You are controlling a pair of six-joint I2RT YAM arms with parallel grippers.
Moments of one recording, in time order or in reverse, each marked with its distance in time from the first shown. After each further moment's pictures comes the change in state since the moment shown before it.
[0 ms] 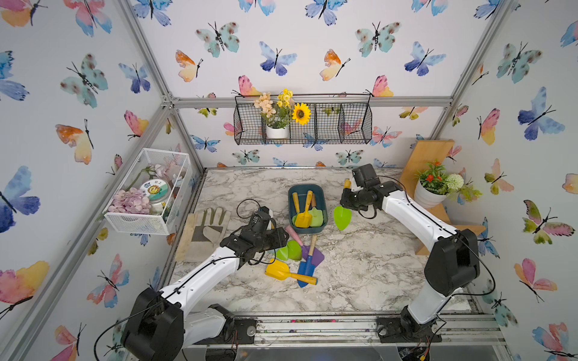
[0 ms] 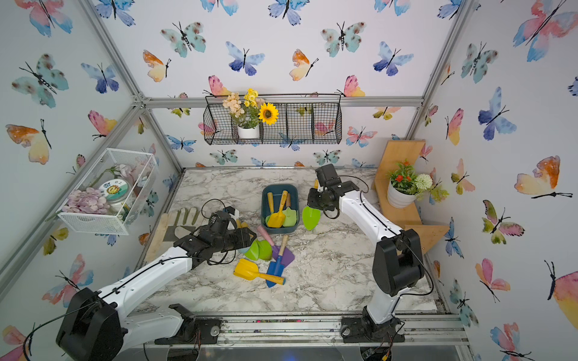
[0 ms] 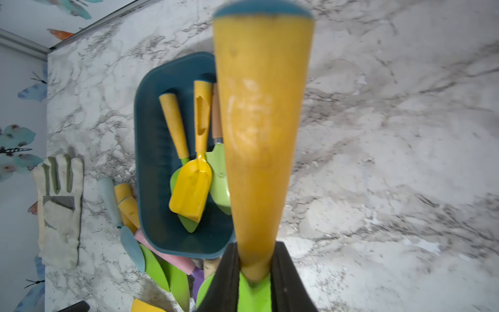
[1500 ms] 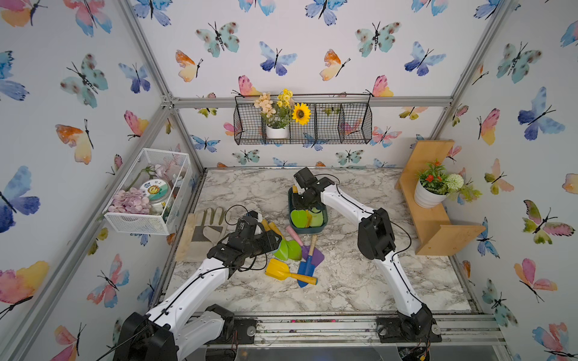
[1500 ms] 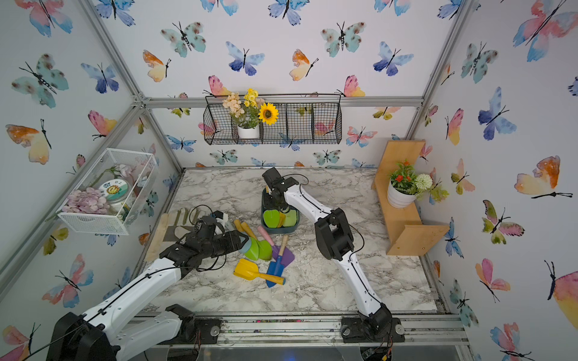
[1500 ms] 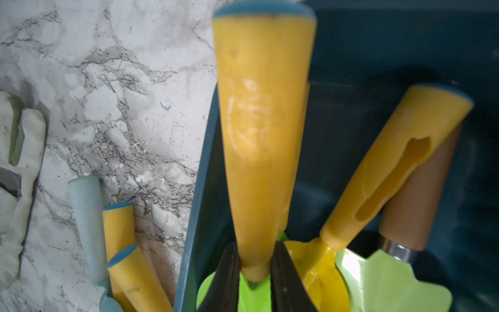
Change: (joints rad) left arm 0.086 -0.139 -0.092 -0.009 0.080 -0.038; right arm 0.219 0.705 0.737 -0.125 0.007 -0.102
